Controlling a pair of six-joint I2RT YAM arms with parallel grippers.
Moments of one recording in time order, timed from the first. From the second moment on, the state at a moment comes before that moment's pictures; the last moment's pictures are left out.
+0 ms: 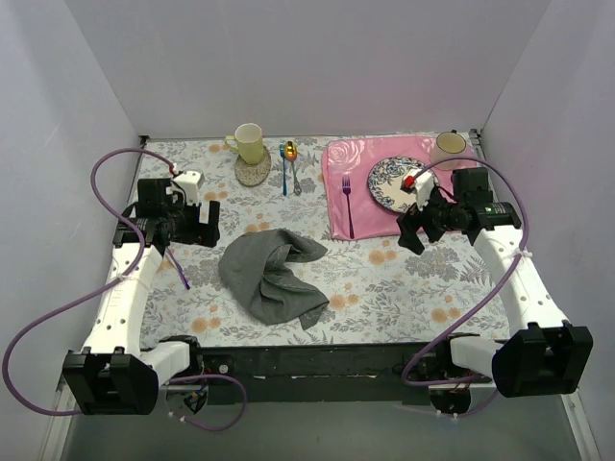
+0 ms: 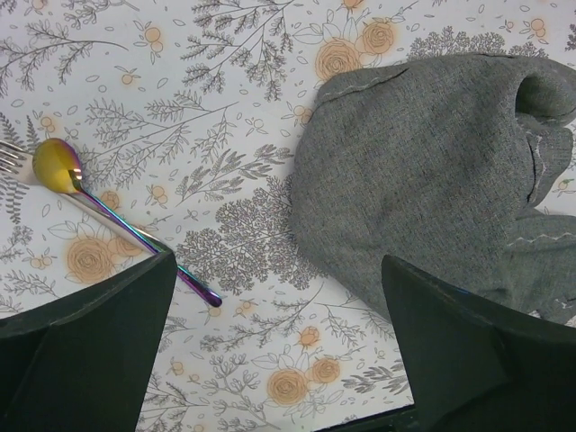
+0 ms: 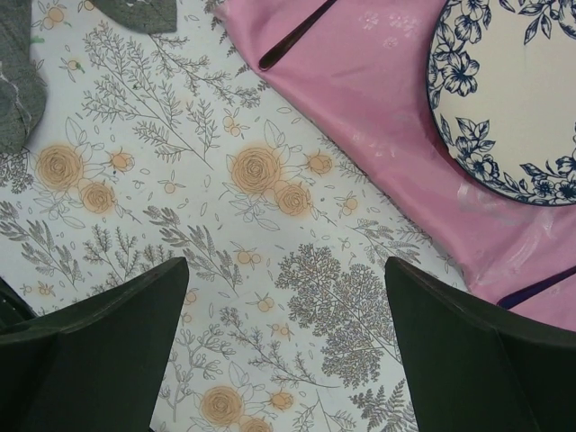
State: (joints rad) left arm 0.00 1.10 1.06 -0.80 0.19 0.13; right arm 0.10 1.19 1.09 -0.82 -0.54 -0.62
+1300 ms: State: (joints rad) left arm -0.85 2.01 1.45 -0.64 -0.09 0.37; right arm 0.13 0.84 0.81 -0.85 -0.51 -0.90
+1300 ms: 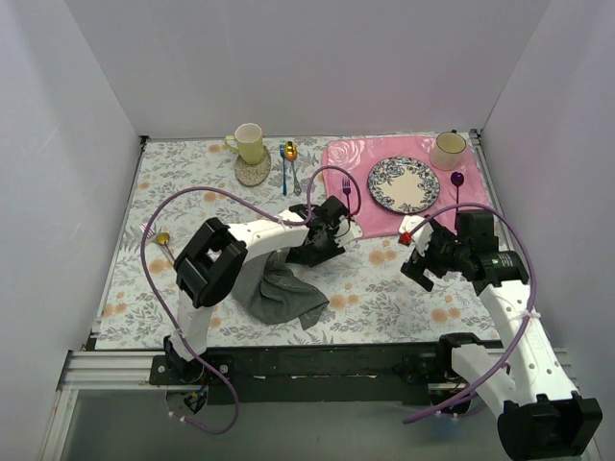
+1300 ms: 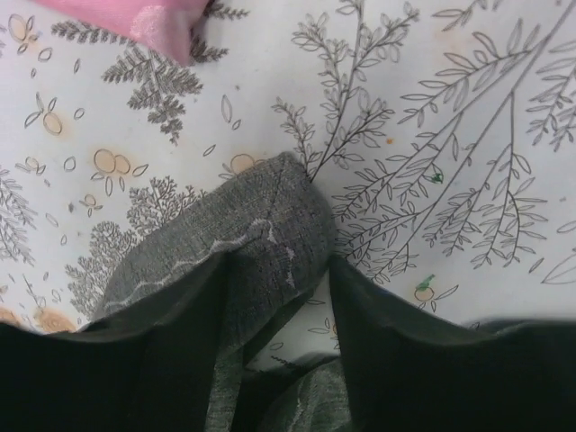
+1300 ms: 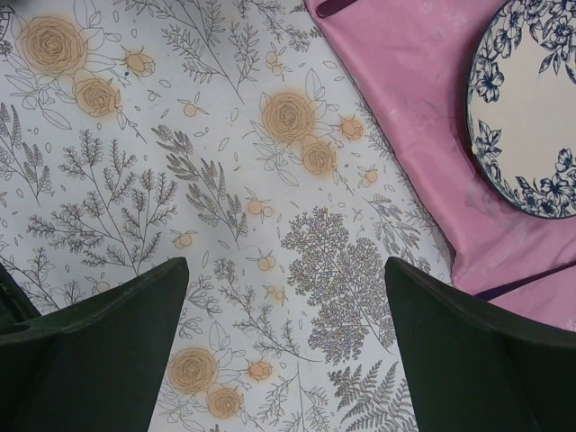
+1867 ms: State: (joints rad) left arm -0.35 1.55 1.49 -0.63 0.16 0.11; right arm 0.42 1.17 0.90 -0.82 -0.59 -0.89
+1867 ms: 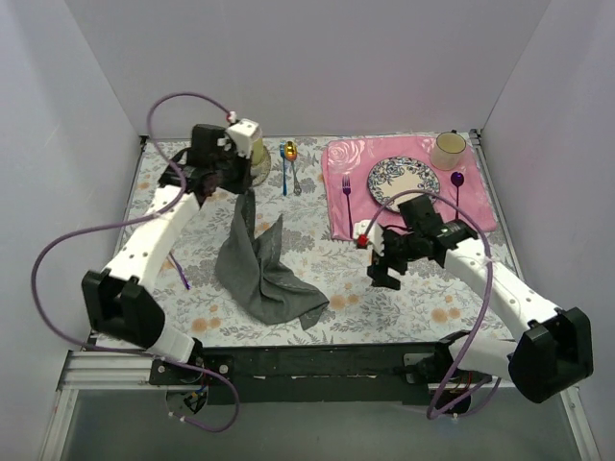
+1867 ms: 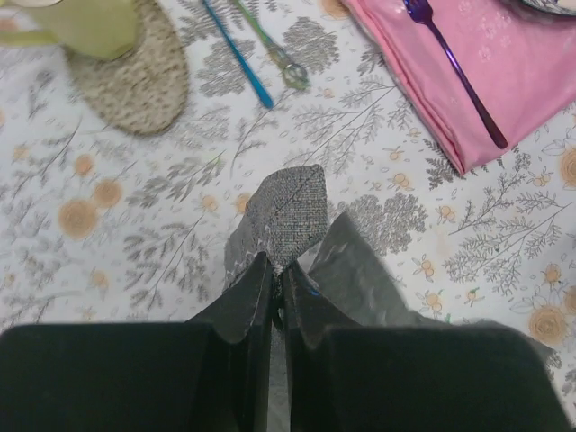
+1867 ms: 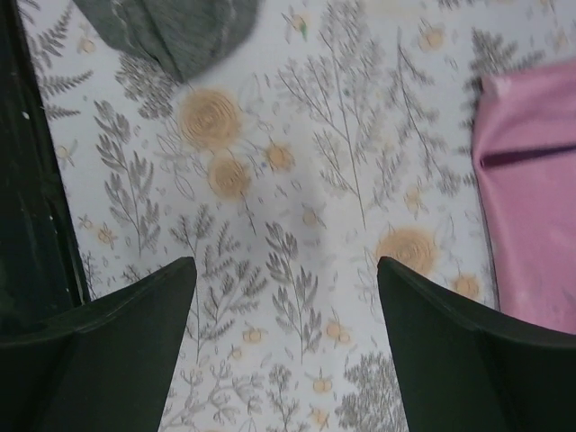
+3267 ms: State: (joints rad) left arm 0.04 1.31 1.38 -0.78 0.42 0.00; right arm 0.88 1.77 1.15 -0.67 -0.47 -0.52
